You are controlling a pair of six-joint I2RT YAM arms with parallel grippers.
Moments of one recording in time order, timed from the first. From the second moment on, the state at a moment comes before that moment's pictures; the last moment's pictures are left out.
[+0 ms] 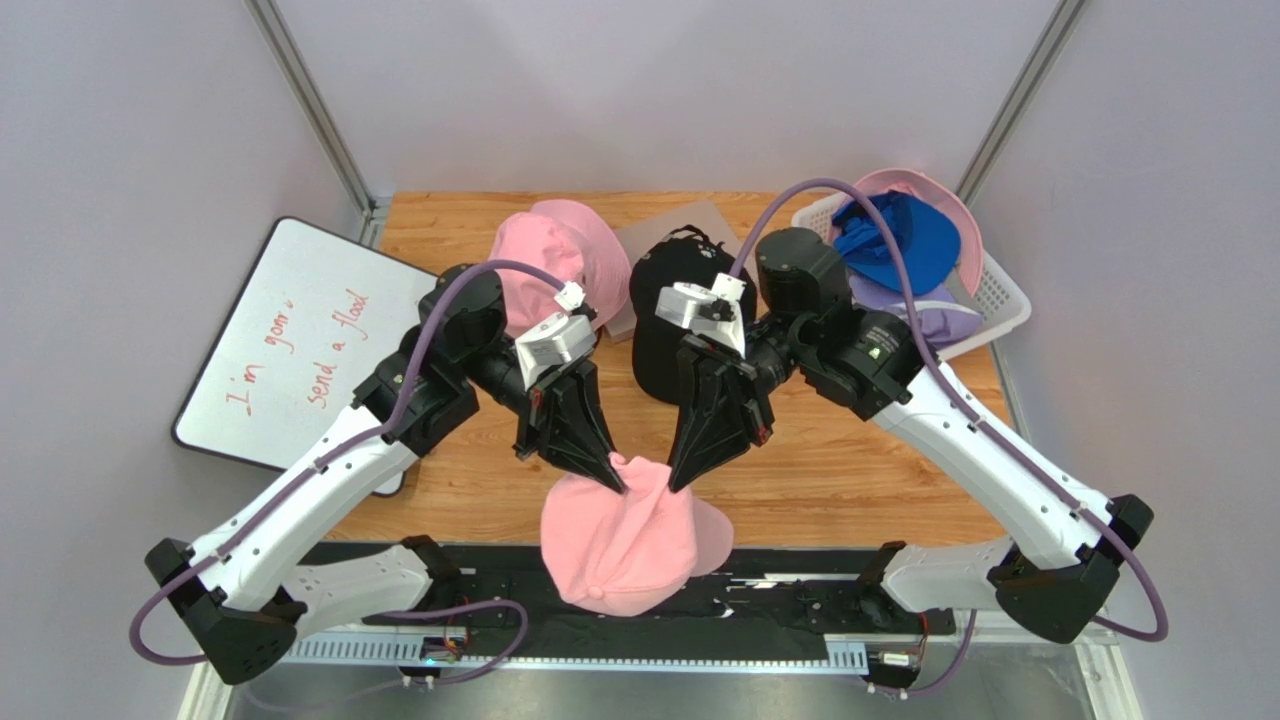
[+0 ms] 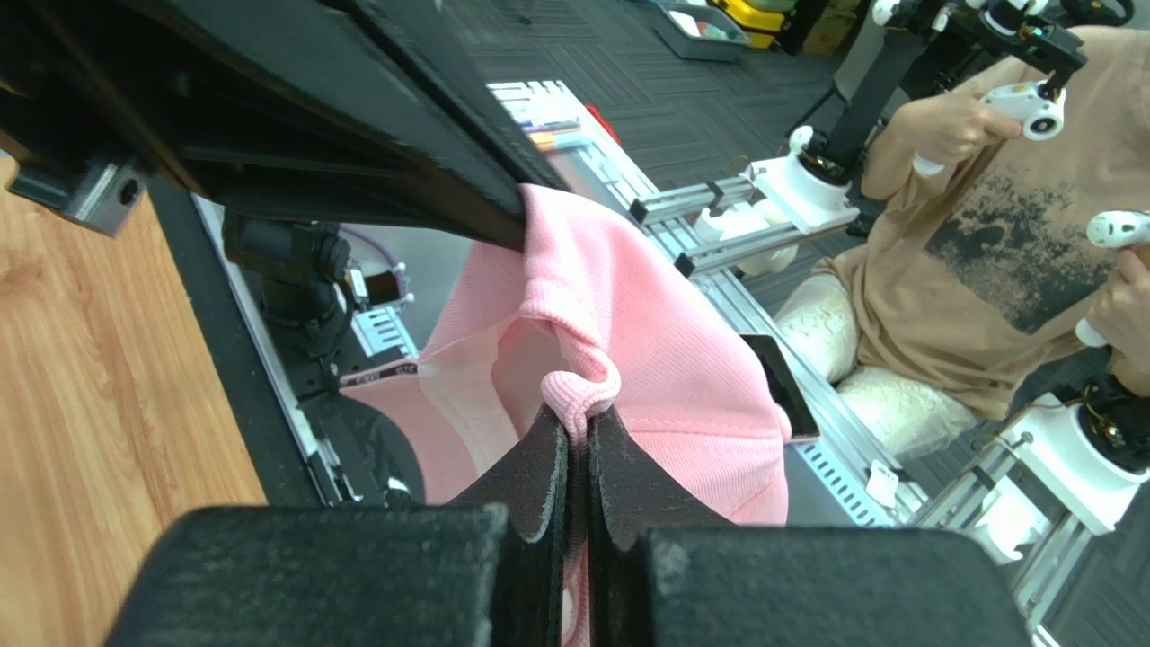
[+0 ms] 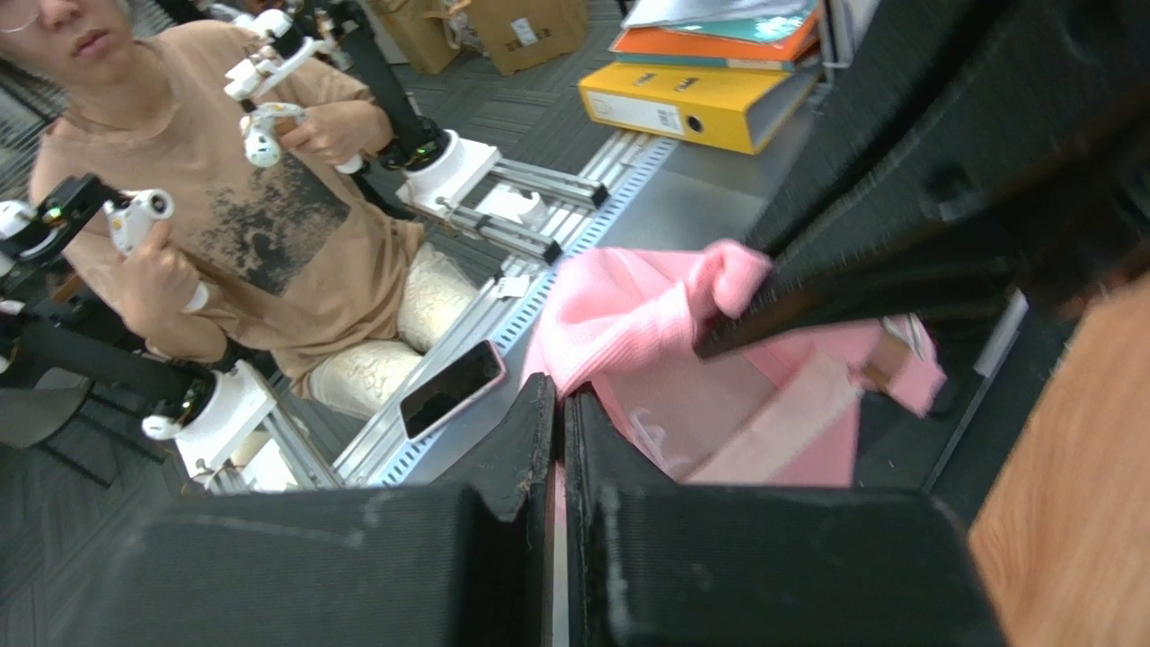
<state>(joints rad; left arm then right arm) -0.75 1.06 1.18 -0.21 1.46 -0.22 0.83 1.28 1.48 -0.49 -1.50 0.13</state>
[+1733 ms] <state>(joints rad) -0.63 1.09 1.66 -0.06 1.11 -0.53 0.53 0.96 0.61 0.69 -0.92 0.65</state>
